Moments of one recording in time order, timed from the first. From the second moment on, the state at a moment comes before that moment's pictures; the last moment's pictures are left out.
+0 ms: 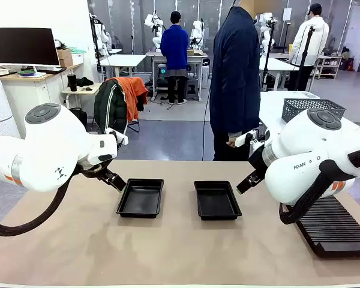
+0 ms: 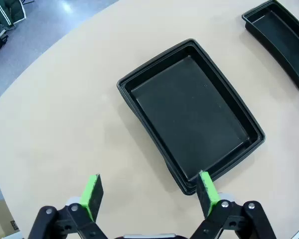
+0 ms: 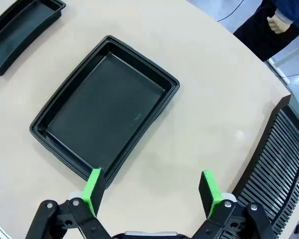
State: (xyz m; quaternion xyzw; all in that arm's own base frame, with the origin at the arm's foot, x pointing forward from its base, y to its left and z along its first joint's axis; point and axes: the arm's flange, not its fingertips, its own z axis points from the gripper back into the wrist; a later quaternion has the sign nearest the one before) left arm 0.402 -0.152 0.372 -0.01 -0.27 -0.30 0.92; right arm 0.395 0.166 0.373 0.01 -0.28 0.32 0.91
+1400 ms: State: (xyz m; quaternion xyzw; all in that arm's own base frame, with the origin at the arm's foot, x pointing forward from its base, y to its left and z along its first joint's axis) left arm 0.402 -0.153 0.372 -0.01 -0.27 -0.30 0.92; right arm 0.395 0.167 0.378 0.02 -0.27 0.31 0.91
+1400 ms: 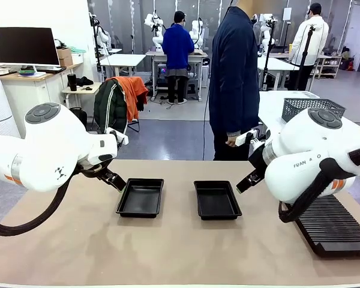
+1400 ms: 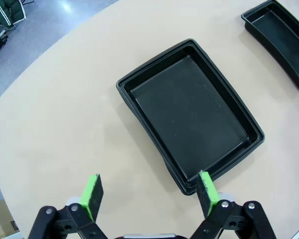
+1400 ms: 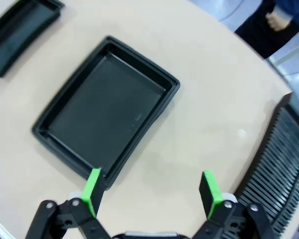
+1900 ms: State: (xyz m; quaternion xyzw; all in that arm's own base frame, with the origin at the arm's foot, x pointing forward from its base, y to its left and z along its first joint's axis) left arm 0.384 -0.126 0.460 -0.10 -0.14 -0.18 0.97; right arm 0.378 0.115 0.541 0.13 -0.19 0.21 0.95
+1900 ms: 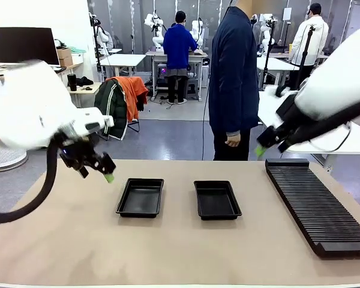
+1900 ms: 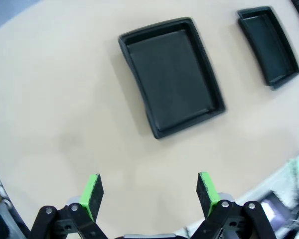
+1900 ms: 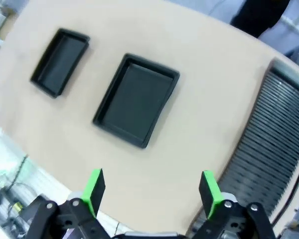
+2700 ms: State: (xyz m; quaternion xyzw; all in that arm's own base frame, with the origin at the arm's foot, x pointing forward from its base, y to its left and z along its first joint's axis) left arm 0.362 -0.019 0.641 -0.26 -0.20 -0.04 0.94; right arm 0.367 -0.044 0.671 0.29 -0.03 0.03 0.96
